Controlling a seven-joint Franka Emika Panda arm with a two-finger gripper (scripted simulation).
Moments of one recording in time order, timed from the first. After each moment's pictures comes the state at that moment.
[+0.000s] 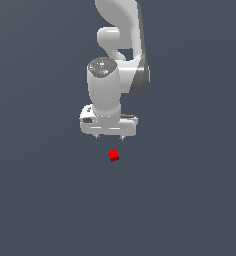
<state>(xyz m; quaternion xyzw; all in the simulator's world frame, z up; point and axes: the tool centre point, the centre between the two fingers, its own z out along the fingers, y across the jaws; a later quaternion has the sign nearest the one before) 0.007 -0.033 0.172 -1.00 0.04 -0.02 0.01</state>
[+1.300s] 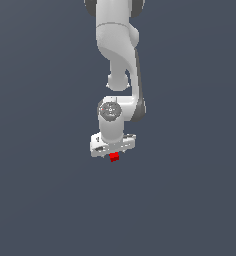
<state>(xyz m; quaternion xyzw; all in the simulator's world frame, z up) 0.009 -0.022 0.039 -0.99 -0.13 0.00 0.00</state>
